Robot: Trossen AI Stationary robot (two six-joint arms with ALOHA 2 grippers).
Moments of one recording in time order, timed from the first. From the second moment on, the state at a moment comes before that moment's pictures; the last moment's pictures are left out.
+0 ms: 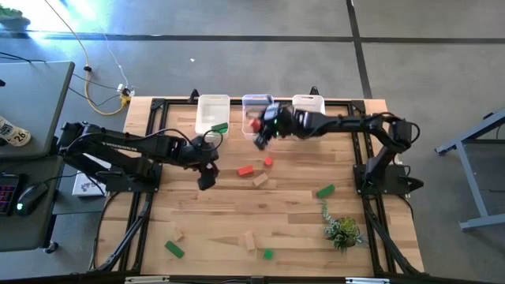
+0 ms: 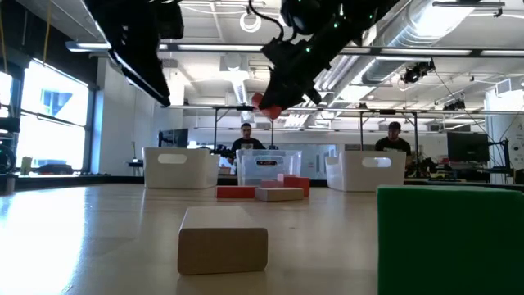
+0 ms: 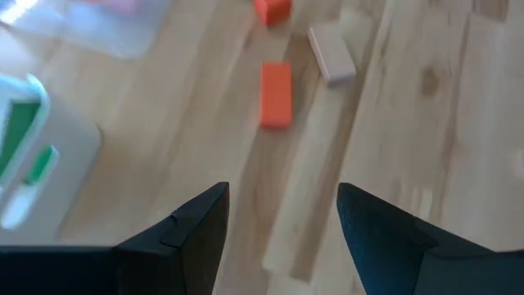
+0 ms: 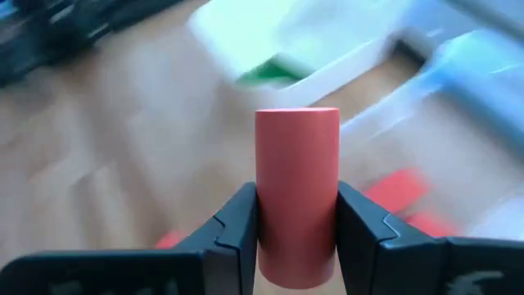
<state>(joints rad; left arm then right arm) 0.05 1.19 0.85 -0.66 -0.19 -0.33 -0.26 1.71 1.26 -0.24 0.12 0.28</state>
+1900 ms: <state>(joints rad) -0.04 1.19 0.77 -0.40 -0.21 -0.39 -0.42 1.77 1.26 -0.11 0.03 0.29</state>
